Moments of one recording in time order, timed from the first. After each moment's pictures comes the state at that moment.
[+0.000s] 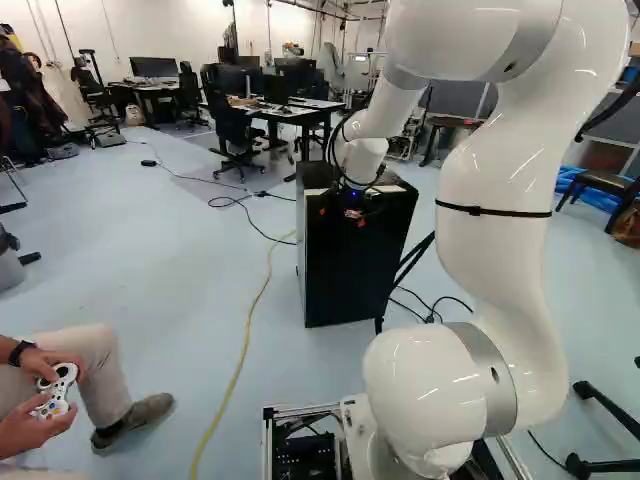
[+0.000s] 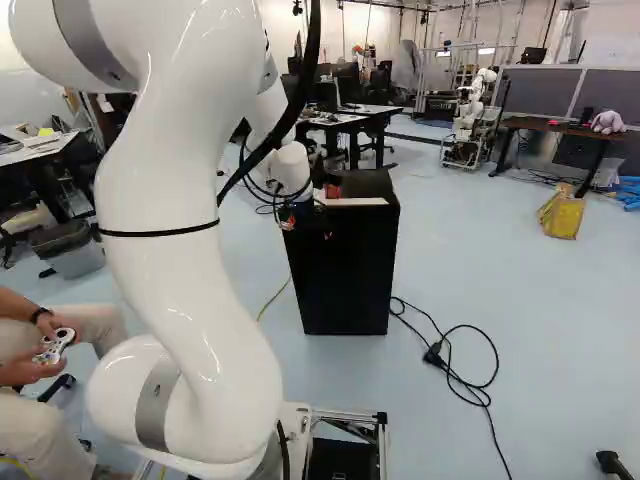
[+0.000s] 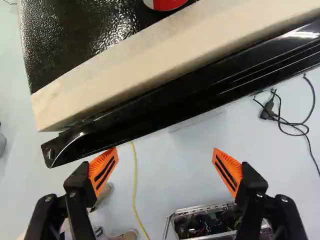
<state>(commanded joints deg) -2.3 -20.7 -55.1 19.1 -9.7 0.6</state>
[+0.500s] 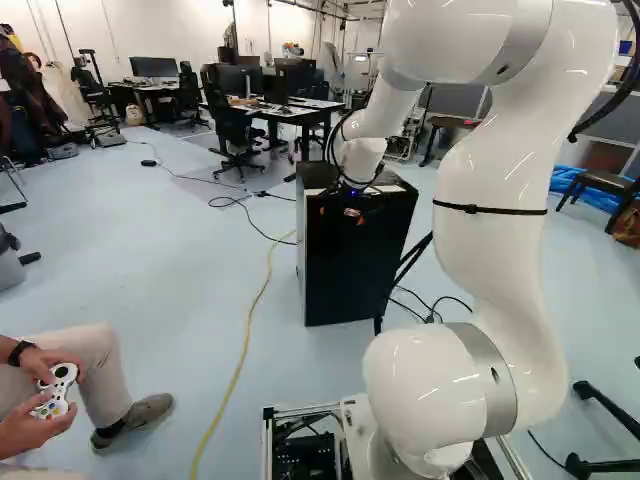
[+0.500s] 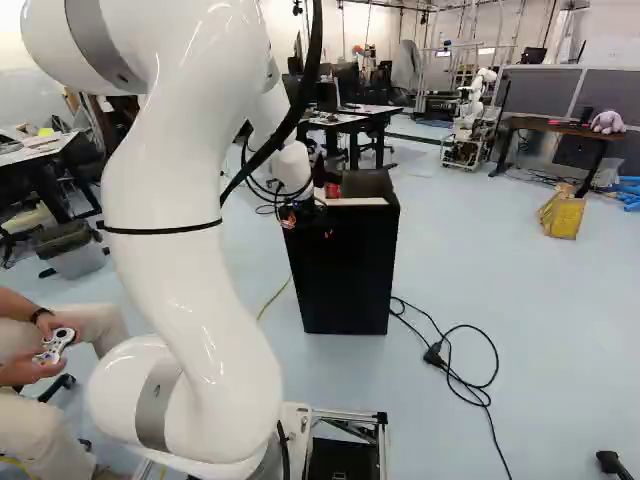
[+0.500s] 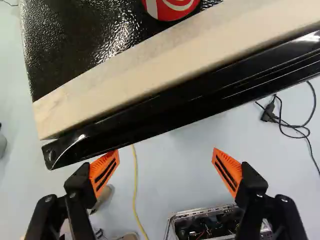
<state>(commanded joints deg) -2.2 -21.7 -56.4 19.1 -9.7 0.6</state>
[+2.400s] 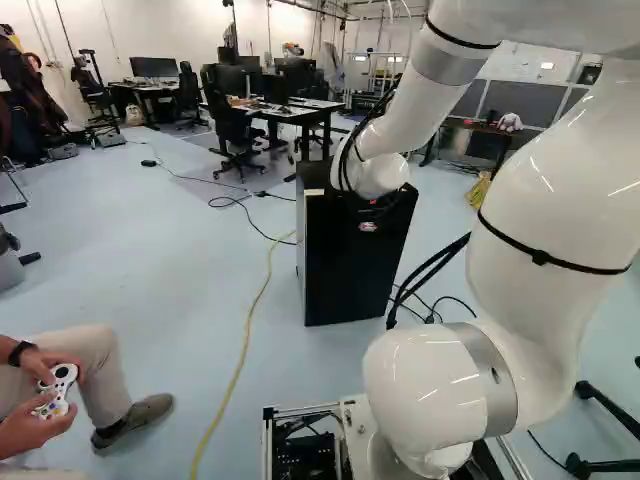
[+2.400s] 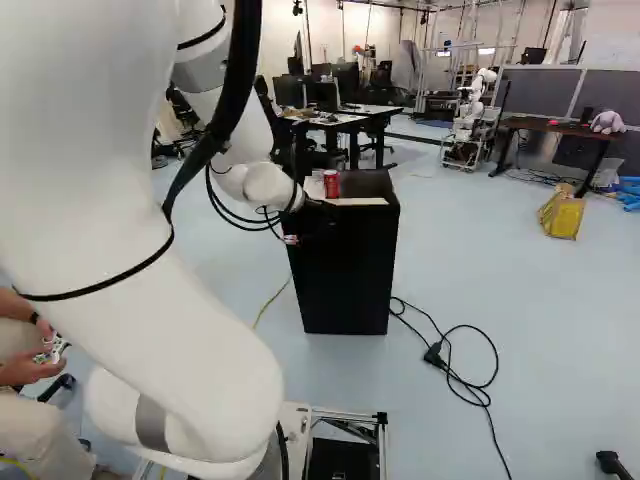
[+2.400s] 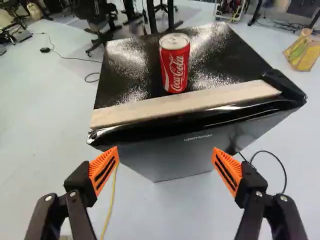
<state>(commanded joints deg) -1.5 -2.6 -33.8 6.0 24.9 0.6</state>
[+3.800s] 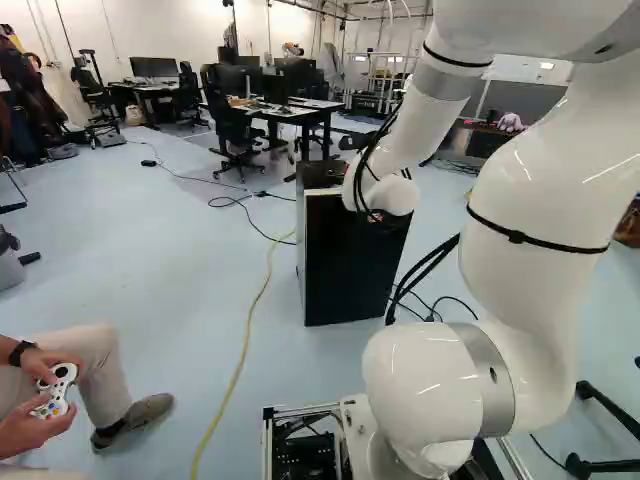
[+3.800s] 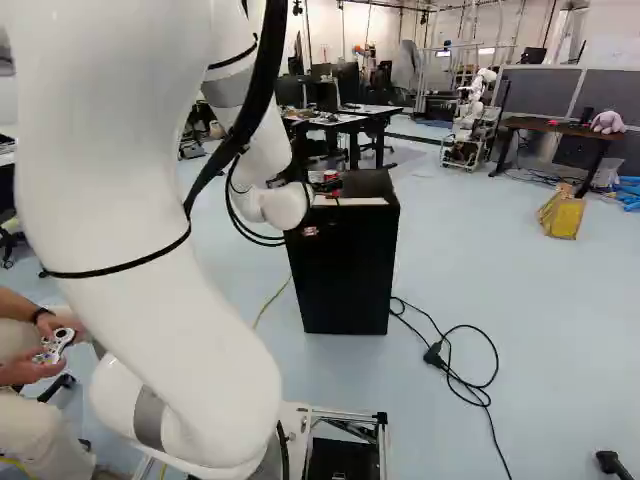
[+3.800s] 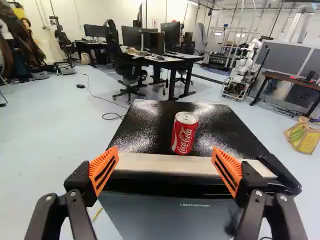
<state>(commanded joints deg) -6.1 -8.5 -33.3 -10.0 51.3 0.6</state>
